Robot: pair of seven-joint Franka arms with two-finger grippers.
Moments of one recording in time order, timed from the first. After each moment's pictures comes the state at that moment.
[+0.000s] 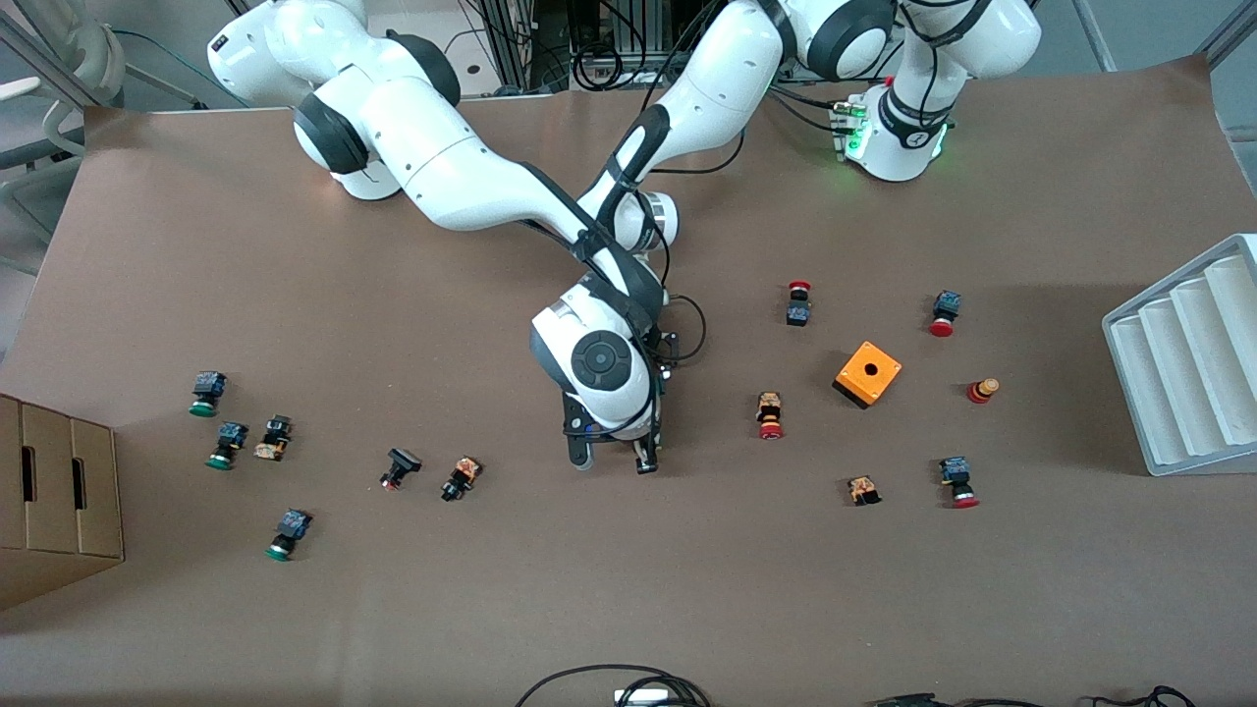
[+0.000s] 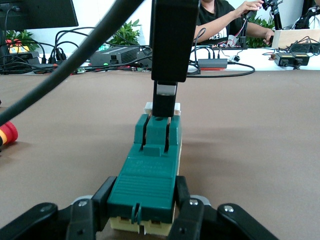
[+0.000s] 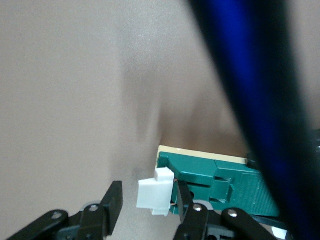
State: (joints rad) left arm -1.14 0.93 0.05 -1.70 1.66 2.01 -2.58; right arm 0.73 1.04 -0.06 -1.02 0.15 2.18 2.08
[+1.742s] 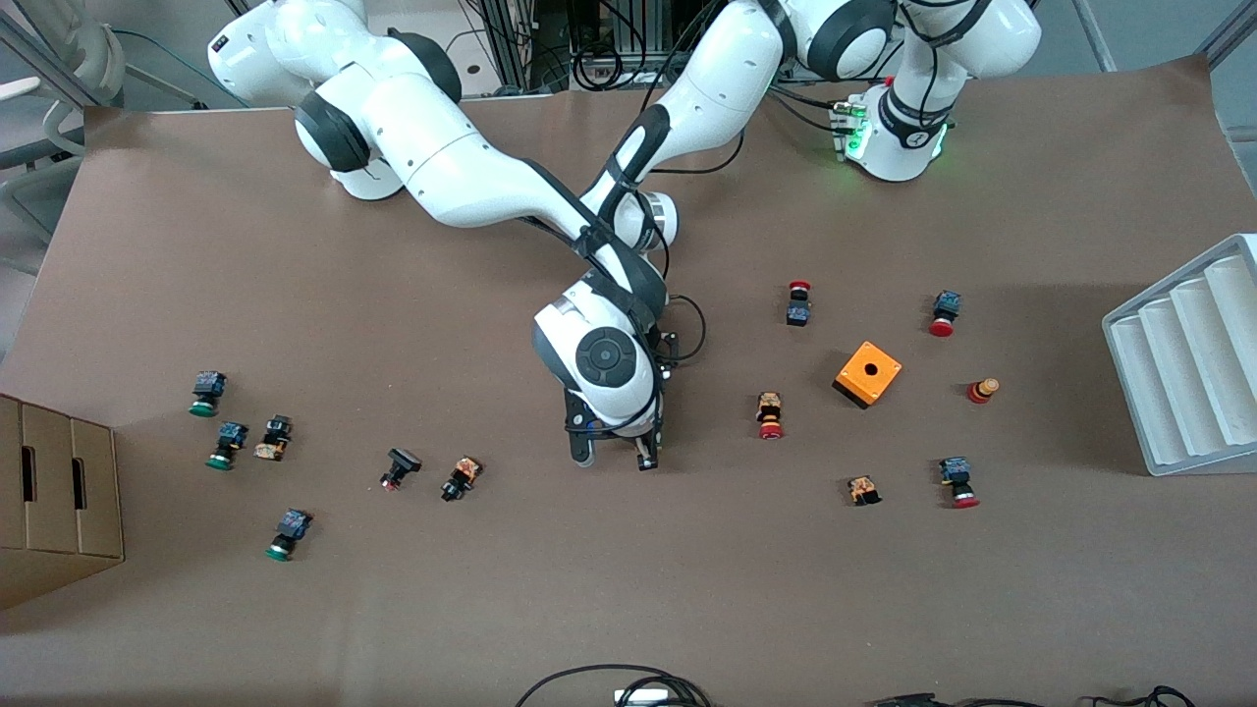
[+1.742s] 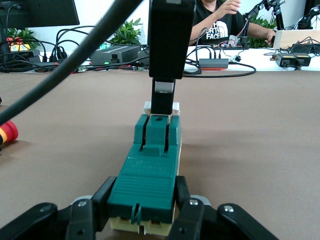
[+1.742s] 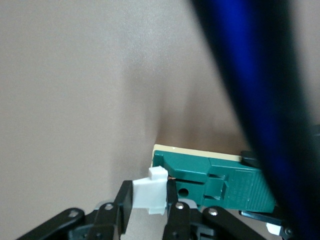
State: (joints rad) left arm -1.14 0.93 0.05 -1.70 1.65 2.01 -2.58; right arm 0.74 1.04 -0.07 -1.01 0.15 2.16 2.09
